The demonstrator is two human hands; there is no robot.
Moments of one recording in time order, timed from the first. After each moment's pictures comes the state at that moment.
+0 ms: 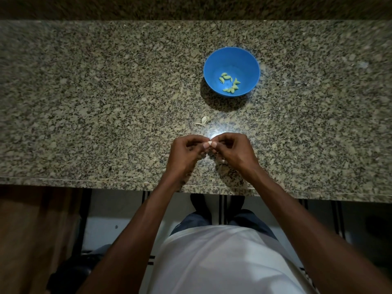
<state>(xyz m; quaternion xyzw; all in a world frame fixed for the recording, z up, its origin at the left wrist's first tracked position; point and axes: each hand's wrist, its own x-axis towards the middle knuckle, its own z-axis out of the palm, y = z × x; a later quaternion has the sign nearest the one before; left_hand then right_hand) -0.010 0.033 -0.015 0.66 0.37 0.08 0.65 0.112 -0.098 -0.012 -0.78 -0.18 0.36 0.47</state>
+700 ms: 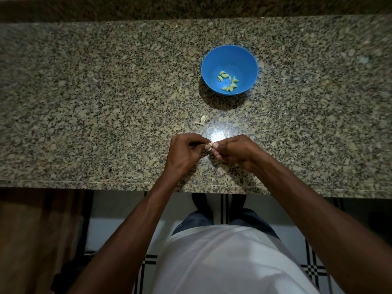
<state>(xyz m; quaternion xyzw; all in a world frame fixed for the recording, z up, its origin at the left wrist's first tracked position) -0.007 0.042 -0.021 0.80 0.31 0.10 0.50 0.129 -0.091 0.003 -0.67 0.02 0.56 0.48</state>
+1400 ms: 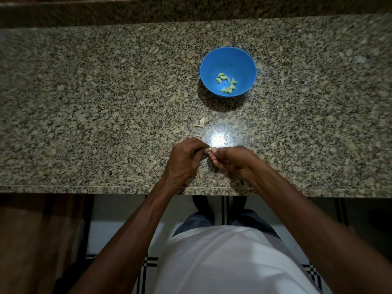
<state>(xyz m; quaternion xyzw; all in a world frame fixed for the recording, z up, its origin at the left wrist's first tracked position) -0.016 0.042 -0.028 0.90 0.17 0.15 0.37 0.113 -0.092 -0.015 -0.60 0.15 0.59 0.52</state>
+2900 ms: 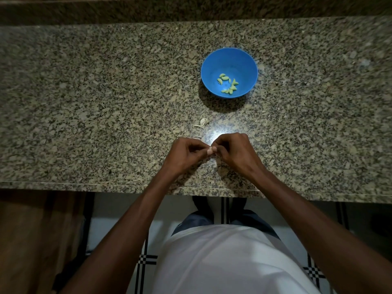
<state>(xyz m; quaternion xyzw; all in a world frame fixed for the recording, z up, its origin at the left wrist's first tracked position) -0.006 0.046 -0.009 0.77 0.30 -0.01 0.57 0.125 -0.100 0.003 -0.82 -0.37 0.28 0.34</state>
